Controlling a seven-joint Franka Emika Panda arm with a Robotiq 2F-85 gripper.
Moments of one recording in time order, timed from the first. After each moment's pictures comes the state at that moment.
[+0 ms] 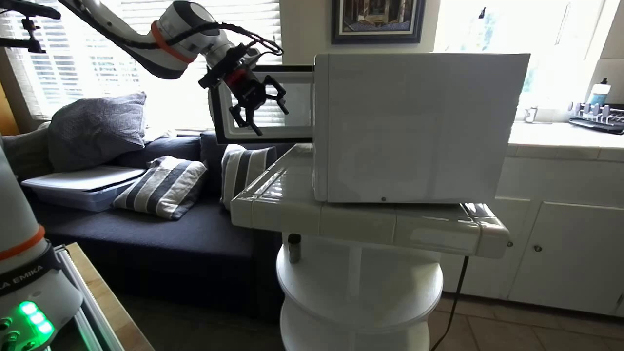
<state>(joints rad) -0.05 -0.24 0.03 -2.37 -0.86 2.22 -0.12</state>
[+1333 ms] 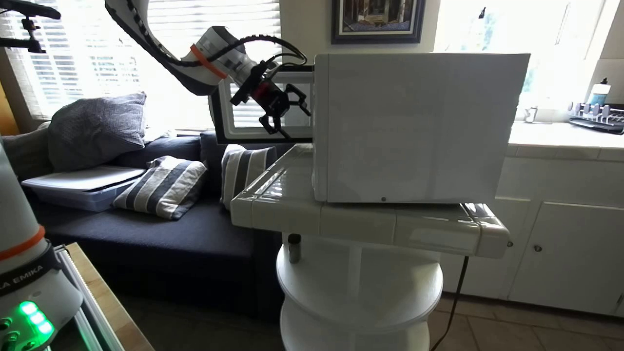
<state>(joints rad) -0.04 0.04 0.04 -2.14 -1.09 2.20 0.16</state>
